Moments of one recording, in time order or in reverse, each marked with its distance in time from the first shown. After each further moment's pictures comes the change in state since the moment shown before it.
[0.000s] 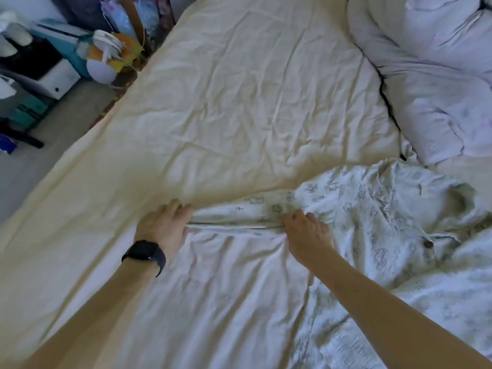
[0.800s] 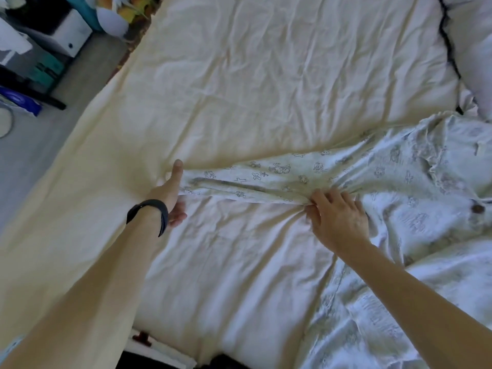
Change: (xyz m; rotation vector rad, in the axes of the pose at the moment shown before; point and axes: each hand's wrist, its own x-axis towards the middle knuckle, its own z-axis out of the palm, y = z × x) left_hand -0.018 -0.035 0.006 -1.185 -0.440 -1.261; right_hand -0.036 -0.012 0.034 0.233 0.175 0.043
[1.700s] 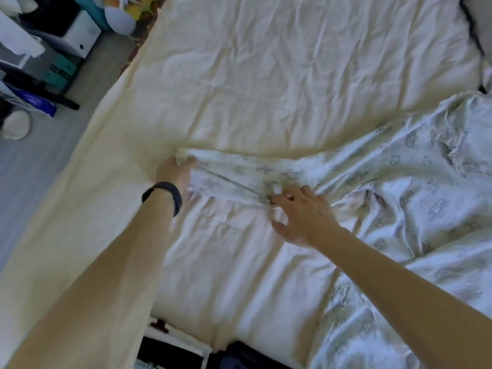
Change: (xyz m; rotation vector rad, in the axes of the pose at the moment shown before) left_hand 0.037 0.012 0.003 -0.015 0.108 0.397; right_hand 0.005 -0.068 0.003 0.040 -0.356 -0.251
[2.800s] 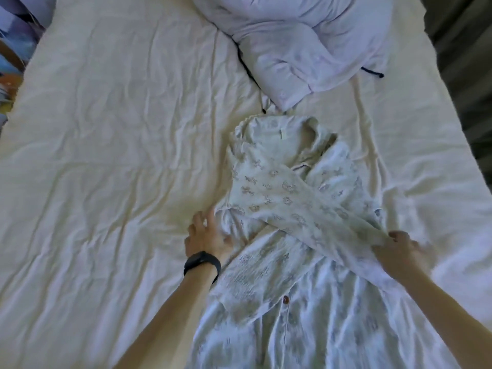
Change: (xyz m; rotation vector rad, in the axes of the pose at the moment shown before) left_hand -0.279 0.017 0.287 0.883 -0.206 0.643; right_hand -0.350 0.336 0.031 0.727 0.289 1.304
